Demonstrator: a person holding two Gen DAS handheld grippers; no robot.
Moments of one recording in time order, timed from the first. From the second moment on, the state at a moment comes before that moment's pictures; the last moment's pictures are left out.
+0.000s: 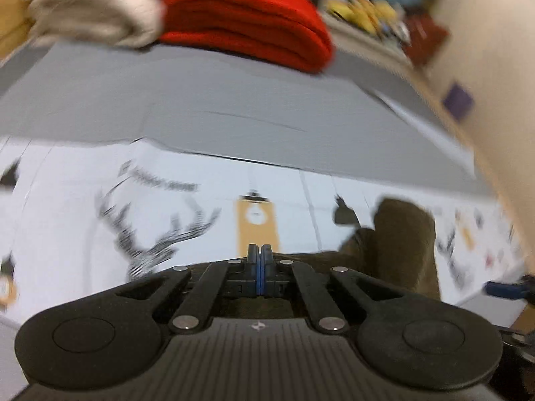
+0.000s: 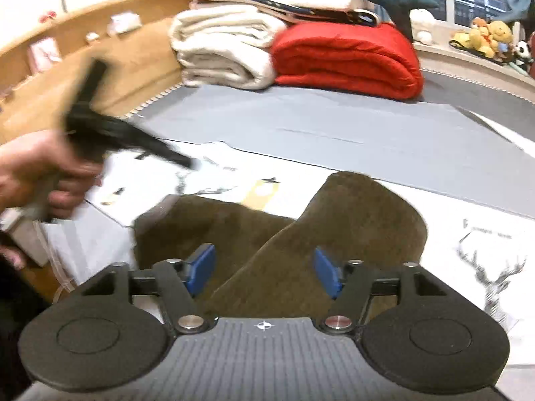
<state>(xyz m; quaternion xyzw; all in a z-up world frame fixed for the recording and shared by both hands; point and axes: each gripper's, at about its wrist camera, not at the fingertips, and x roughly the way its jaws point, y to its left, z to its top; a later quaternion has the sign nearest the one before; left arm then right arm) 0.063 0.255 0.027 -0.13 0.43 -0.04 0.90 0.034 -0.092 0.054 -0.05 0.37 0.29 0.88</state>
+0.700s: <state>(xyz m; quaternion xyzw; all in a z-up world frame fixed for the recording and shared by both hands) 0.127 0.086 -0.042 -0.12 0.50 -0.21 0.83 0.081 -0.154 -0.015 0.08 0.48 0.12 0.87</state>
